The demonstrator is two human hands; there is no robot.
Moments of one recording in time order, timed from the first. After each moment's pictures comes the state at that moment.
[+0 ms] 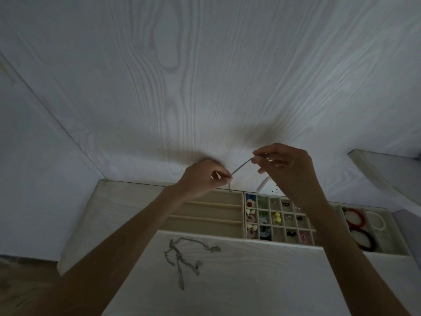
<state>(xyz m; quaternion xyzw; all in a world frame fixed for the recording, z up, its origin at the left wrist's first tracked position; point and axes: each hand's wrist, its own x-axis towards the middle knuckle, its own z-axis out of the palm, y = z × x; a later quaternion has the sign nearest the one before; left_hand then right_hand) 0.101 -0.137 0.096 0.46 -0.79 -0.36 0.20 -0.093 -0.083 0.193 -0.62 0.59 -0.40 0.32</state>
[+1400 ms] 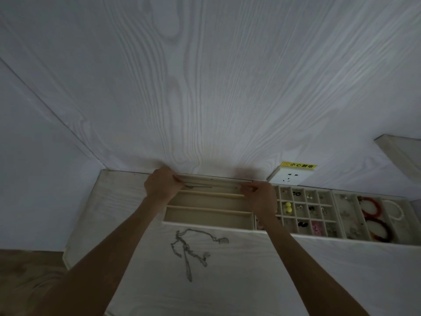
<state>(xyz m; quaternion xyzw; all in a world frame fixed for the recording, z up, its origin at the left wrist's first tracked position) 0.169 -0.124 0.021 0.77 -0.57 -0.26 0.10 -0.066 -0.086 0.025 -0.45 0.79 -0.26 0.32</state>
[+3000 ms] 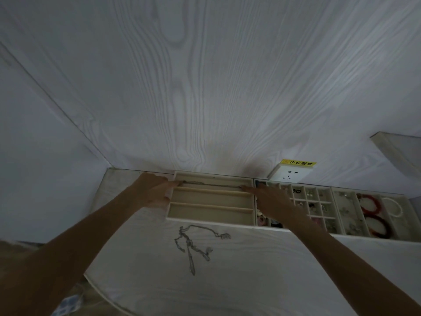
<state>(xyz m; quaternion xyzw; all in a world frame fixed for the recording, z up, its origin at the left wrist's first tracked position) 0.228 -0.119 0.028 0.55 -0.80 -0.20 -0.13 -0.099 -0.084 0.049 -0.77 0.59 0.21 0.12</state>
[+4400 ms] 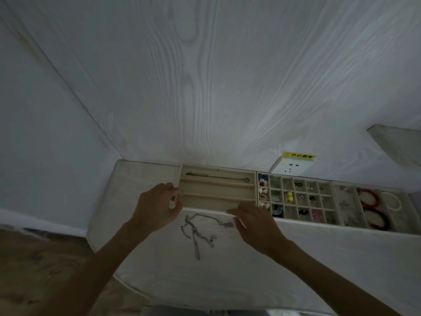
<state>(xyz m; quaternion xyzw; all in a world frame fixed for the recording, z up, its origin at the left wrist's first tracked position) 0.212 -0.028 0.042 0.59 -0.78 -0.14 0.11 -0.063 0.004 0.034 -0.85 0.51 -0.07 0.12</state>
